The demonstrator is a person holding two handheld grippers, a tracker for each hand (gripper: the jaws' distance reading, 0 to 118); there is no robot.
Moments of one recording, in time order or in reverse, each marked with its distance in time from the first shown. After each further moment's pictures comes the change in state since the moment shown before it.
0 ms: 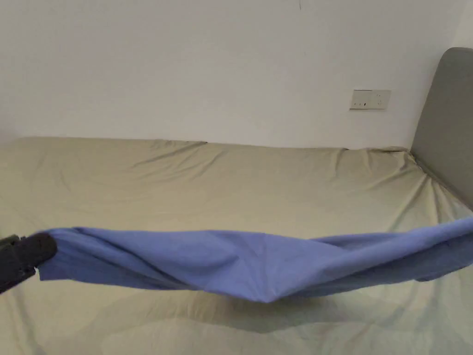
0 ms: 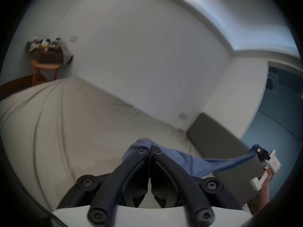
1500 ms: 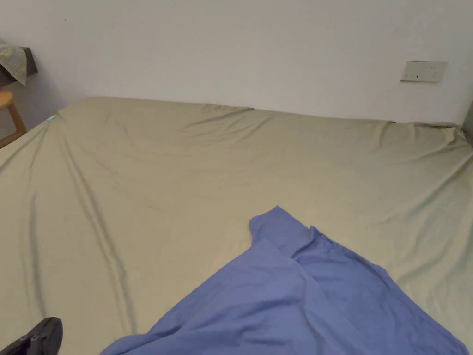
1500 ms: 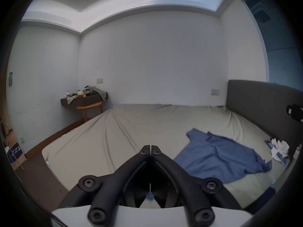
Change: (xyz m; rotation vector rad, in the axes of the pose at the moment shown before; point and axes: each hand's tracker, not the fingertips) left arm 0.090 -0.155 0.209 0.106 0.432 -0.464; right arm -0.102 -0.129 0.176 -0.134 -0.101 0.319
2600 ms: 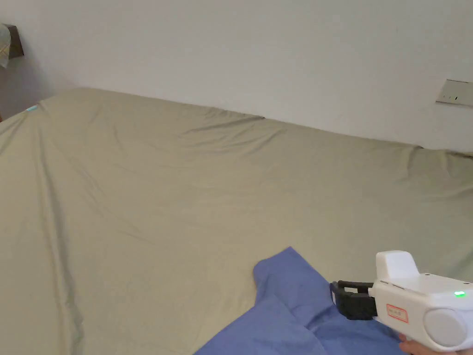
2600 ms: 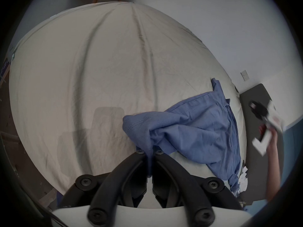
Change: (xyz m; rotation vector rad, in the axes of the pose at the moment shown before) left arm -0.049 -0.112 -0.196 -0.740 -0.075 0.593; right arm -0.121 -0.060 -0.502 -0.646 0.284 0.268
